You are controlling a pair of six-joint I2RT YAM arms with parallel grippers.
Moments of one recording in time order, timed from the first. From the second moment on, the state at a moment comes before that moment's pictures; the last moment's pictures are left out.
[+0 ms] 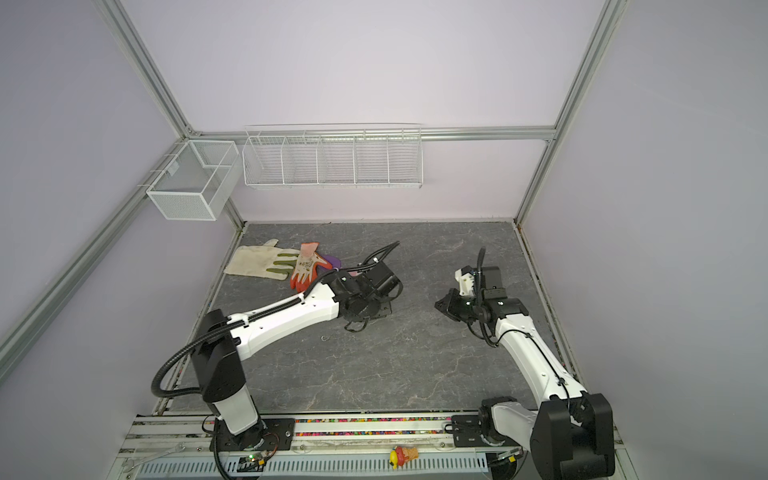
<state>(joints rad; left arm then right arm) -0.99 1.74 1.52 -0.90 -0.22 -1.08 0.21 1.17 0.79 -0.53 -0.55 0.58</state>
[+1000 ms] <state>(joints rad) -0.97 1.59 1.46 -0.80 -0.31 -1.15 0.83 1.30 0.65 0.26 -0.15 1.01</state>
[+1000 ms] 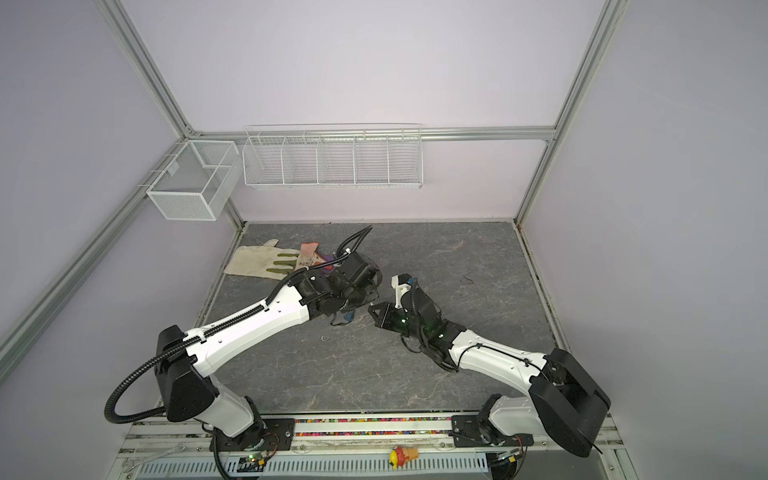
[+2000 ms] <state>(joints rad) -0.97 1.58 1.45 -0.79 -0.32 -1.13 0.89 1.28 0.62 0.37 -0.05 1.07</state>
